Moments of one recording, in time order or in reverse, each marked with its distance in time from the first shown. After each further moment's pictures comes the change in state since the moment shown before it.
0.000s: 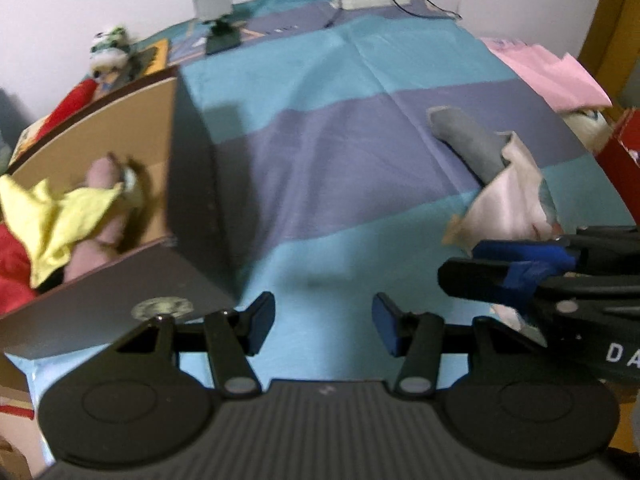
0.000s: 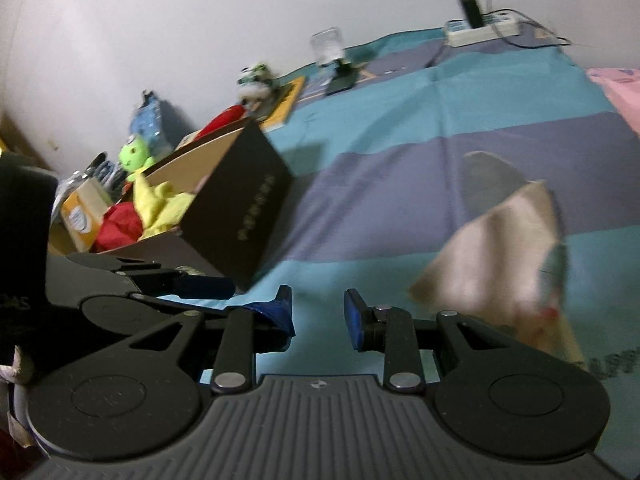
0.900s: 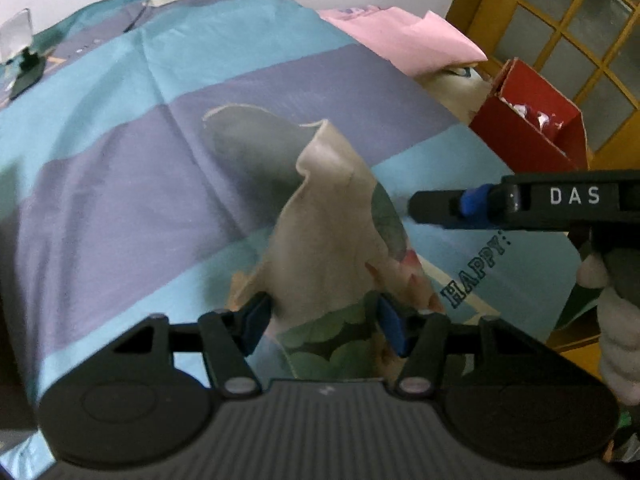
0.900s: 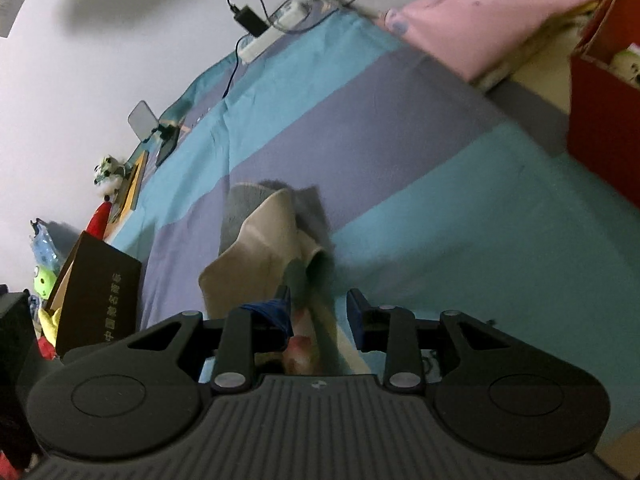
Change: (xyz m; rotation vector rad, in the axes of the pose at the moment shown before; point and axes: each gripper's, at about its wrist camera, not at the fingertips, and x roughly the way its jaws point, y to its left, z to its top) left arm 0.071 -0.113 0.039 0.217 0.030 -0.365; right arm -0.025 -0.144 -0.003 0.431 -0.046 -0.189
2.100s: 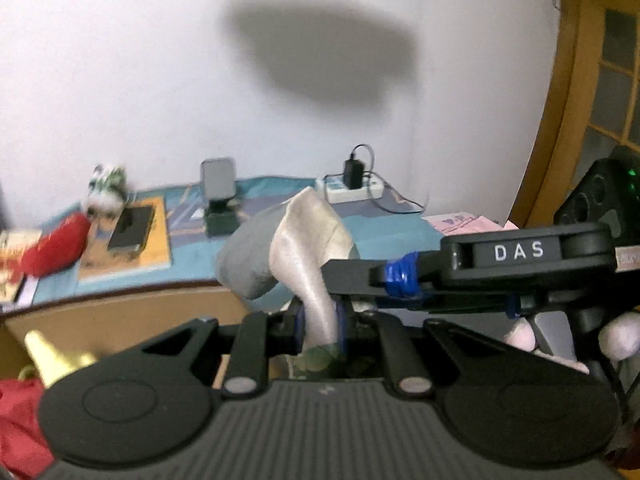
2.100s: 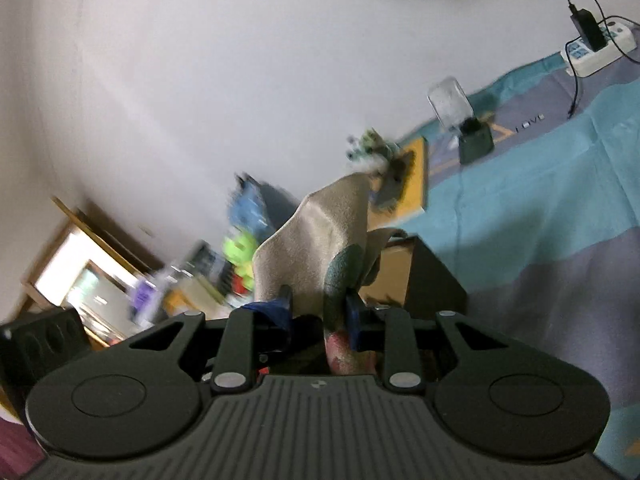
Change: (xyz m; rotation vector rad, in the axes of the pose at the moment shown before) left arm -0.208 0.143 -0.032 -0.110 -0.573 0.182; right arm 0.059 0.275 -0.005 -0.288 0.008 0.533
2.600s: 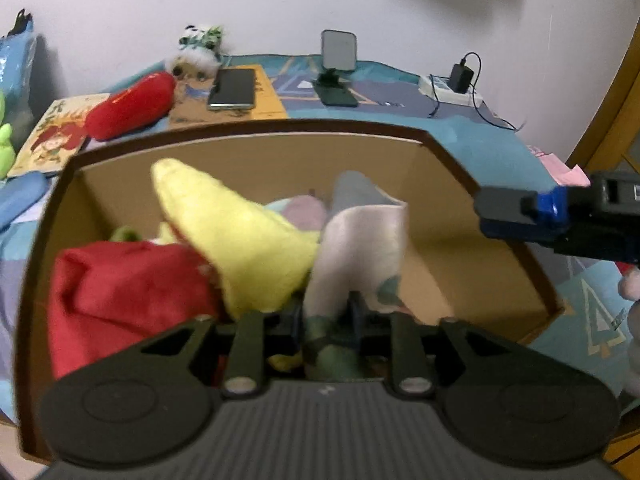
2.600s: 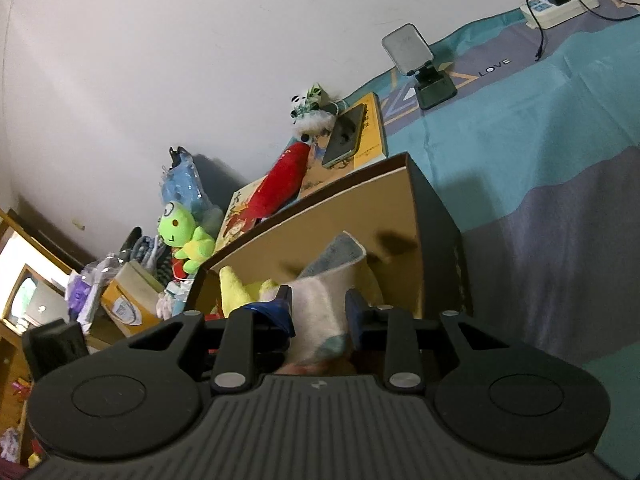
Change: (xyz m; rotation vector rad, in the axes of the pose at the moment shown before) left arm 0.007 0.163 -0.075 -0.161 0.296 0.082; right arm 0.055 0.021 -0.048 0.067 0.022 -0.190
